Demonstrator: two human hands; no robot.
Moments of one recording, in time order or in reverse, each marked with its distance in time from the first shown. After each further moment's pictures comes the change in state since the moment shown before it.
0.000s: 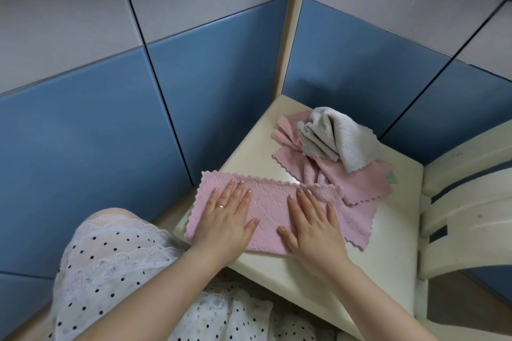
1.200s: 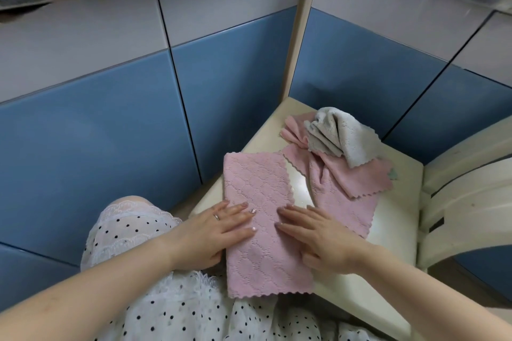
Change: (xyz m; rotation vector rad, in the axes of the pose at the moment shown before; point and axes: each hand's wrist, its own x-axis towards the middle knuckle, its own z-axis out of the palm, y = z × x) left_hand -0.050 -0.062 -0.008 0.174 0.046 0.655; right_hand -0.019 0.019 -0.027 0.024 -0.234 -0.606
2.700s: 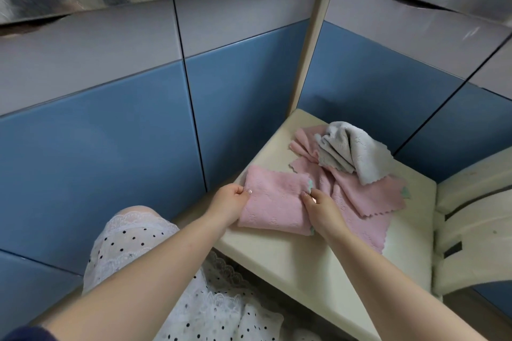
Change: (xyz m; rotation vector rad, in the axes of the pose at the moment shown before) left_hand 0.077 -0.025 -0.018 -1.213 0.261 -1.190; right_hand 0.079 0.016 -0.013 0.758 0.479 0.820
